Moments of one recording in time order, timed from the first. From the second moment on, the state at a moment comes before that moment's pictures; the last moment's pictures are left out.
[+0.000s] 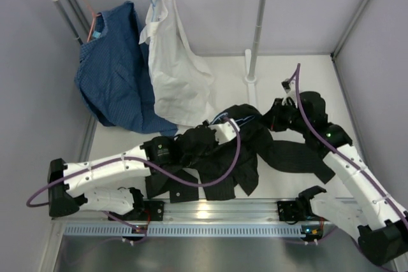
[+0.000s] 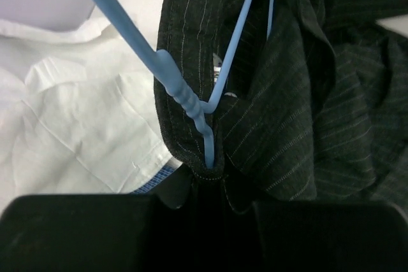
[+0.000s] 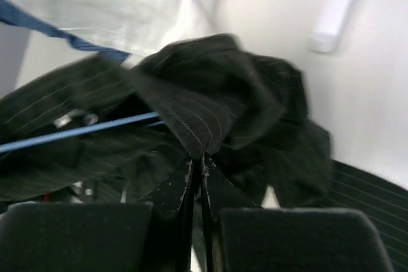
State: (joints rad) left arm -1.22 1.15 1.02 -0.43 -0.54 0.26; right arm 0.35 0.95 0.94 -0.52 -0.26 0.37
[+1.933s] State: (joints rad) left arm -0.93 1.16 1.25 -0.55 0.88 0.13; right arm 0.87 0.79 1.01 -0.16 -0.60 0.31
